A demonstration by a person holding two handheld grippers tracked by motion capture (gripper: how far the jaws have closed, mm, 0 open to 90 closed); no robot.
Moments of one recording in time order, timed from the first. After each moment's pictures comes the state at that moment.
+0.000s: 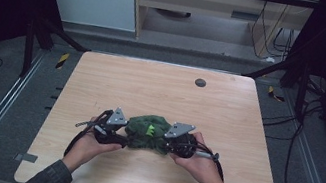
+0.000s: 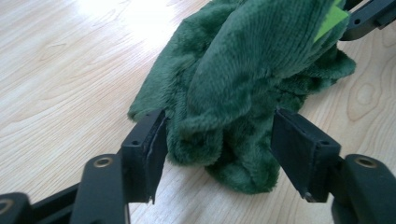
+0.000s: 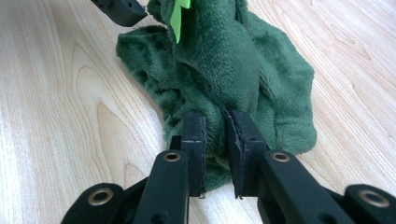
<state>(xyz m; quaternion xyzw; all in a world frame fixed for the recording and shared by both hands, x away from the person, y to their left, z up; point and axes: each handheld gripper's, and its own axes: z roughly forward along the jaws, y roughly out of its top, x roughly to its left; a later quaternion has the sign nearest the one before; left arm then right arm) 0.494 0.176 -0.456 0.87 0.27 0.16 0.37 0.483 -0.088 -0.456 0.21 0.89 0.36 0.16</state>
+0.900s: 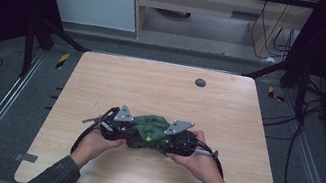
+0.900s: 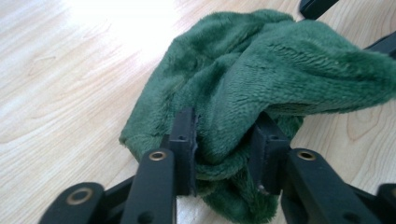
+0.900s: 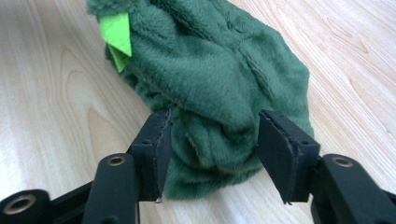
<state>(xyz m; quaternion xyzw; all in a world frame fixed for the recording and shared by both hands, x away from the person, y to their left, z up) 0.504 0.162 -0.451 0.88 0.27 0.16 0.37 0.491 -0.084 -0.456 0.23 0.89 0.36 0.16</state>
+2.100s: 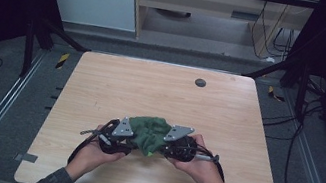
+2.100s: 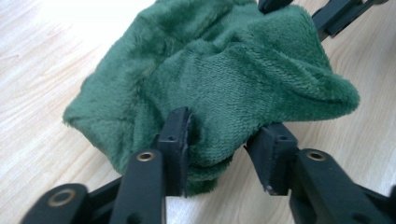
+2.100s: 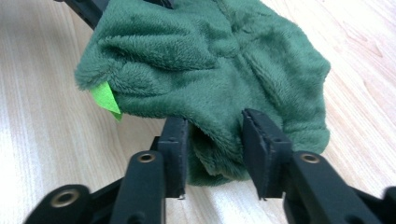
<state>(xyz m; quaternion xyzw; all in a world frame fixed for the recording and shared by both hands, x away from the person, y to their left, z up) 0.465 0.158 -0.458 0.89 0.24 0.15 0.37 0.474 -0.086 -0.455 0.21 0.90 0.36 0.16</state>
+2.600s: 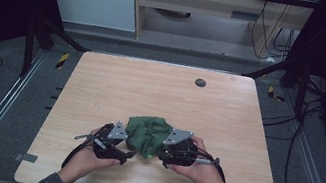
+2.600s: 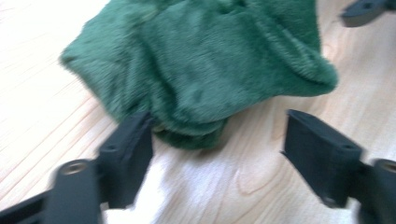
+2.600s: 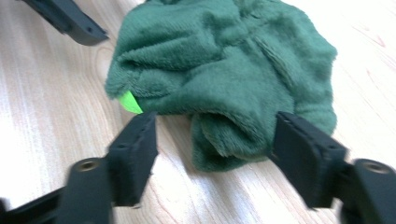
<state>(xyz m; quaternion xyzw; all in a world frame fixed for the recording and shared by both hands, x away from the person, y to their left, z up) 0.459 0.171 -0.469 0.89 0.28 0.14 0.35 0.466 -0.088 -0.459 0.21 0.90 0.35 0.16</state>
